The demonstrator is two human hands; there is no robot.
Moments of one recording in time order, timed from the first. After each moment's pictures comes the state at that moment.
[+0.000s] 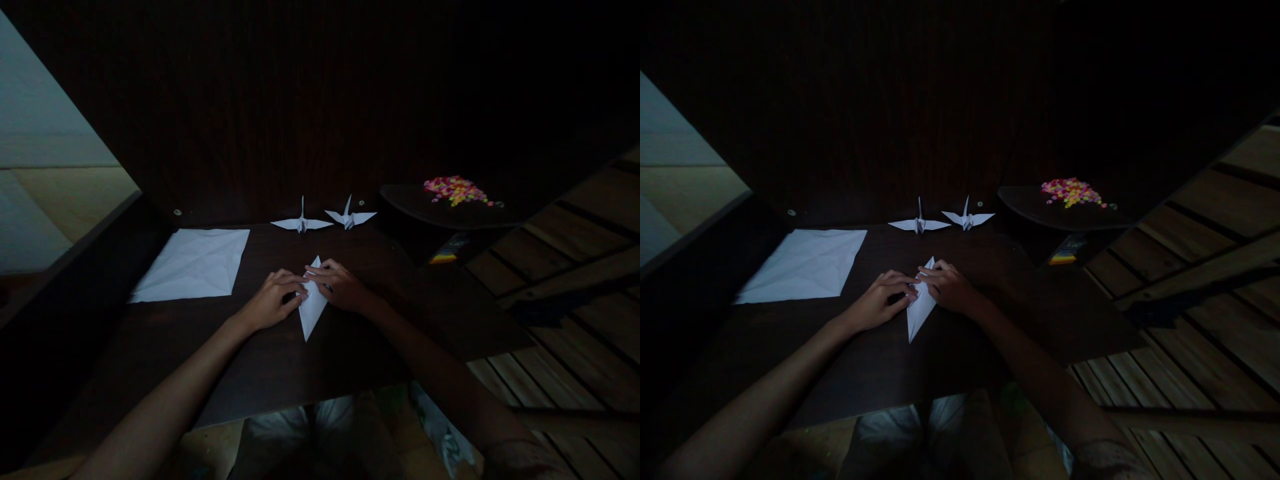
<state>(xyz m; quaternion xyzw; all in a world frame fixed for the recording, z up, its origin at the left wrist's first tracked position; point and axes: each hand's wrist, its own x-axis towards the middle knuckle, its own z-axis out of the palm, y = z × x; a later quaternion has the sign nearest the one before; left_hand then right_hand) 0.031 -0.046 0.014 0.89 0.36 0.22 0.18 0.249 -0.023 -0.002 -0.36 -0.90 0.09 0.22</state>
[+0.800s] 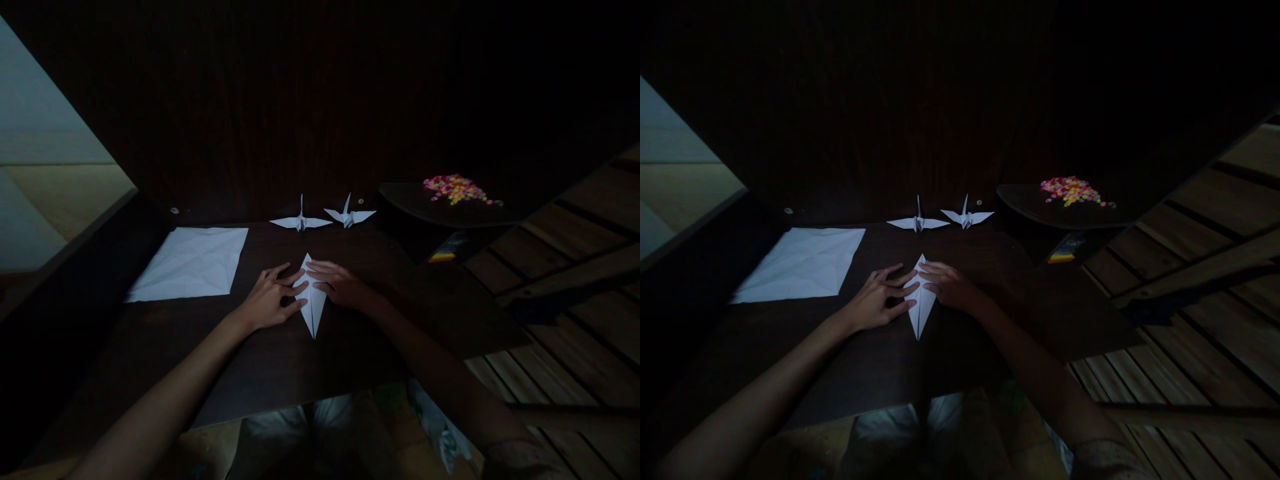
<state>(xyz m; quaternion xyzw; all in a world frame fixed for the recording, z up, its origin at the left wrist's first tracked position) 0.027 -0.046 0.013 0.91 0.38 0.13 0.11 0.255 -0.016 -0.008 -0.34 -0.90 0.14 0.23</state>
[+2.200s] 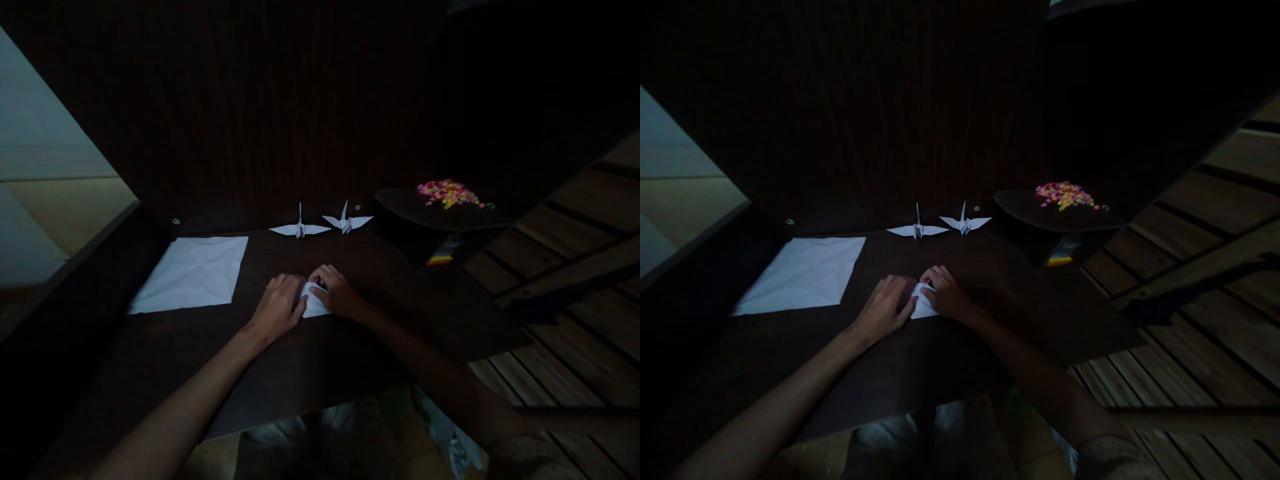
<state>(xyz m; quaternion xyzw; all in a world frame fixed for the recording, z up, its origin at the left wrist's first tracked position) 0.049 -0.055 0.010 0.87 0.42 0.25 0.03 0.233 -0.028 -0.003 -0.42 -0.83 0.17 0.33</state>
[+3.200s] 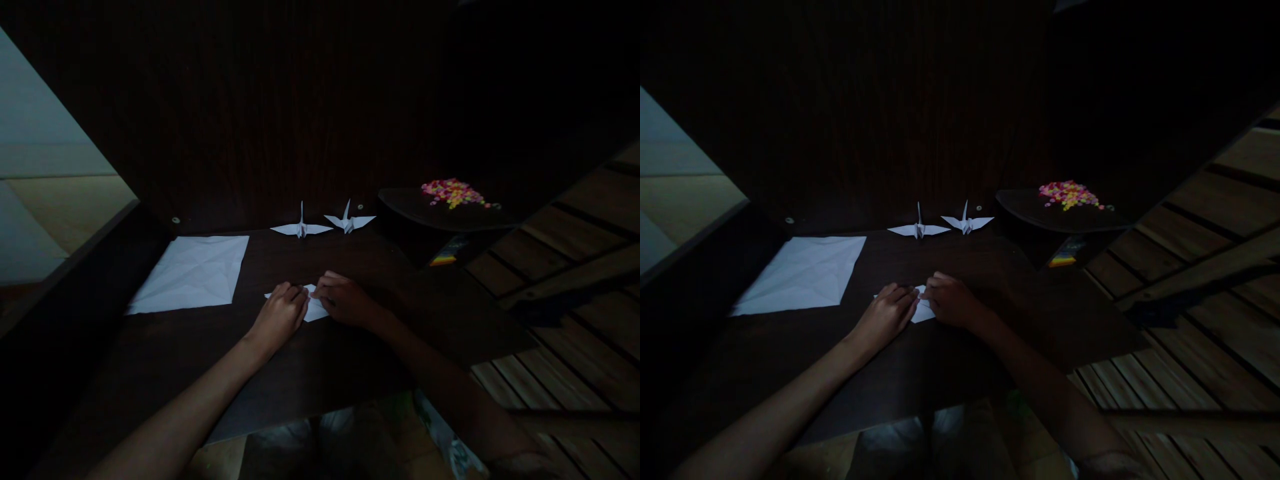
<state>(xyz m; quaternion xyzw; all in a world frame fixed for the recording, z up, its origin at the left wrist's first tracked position) 0.051 -0.063 0.006 0.89 0.40 0.21 -0.03 0.244 -0.041 0.018 -0.34 -0.91 0.08 0.21</state>
